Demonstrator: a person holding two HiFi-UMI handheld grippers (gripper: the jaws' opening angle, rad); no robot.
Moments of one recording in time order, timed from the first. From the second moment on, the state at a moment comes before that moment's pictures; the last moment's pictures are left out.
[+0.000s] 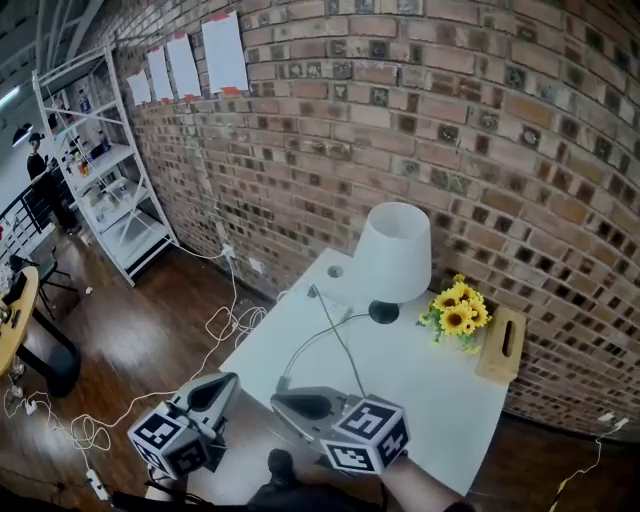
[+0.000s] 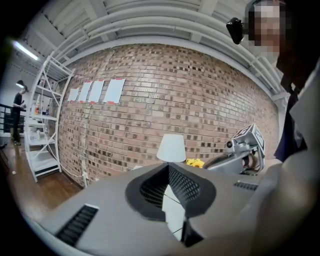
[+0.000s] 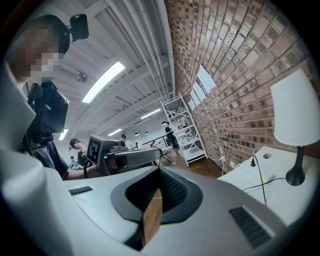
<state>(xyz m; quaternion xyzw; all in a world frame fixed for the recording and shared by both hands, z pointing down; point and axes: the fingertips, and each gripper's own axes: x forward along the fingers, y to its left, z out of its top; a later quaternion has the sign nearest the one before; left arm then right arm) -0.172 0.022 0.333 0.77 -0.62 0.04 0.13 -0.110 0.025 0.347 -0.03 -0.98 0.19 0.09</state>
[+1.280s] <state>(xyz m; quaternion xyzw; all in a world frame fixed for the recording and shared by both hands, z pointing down) -0.319 -0.068 0.363 0.86 -0.50 0.02 0.12 -0.236 -0.048 0.360 0.15 -0.96 0.17 0.15</state>
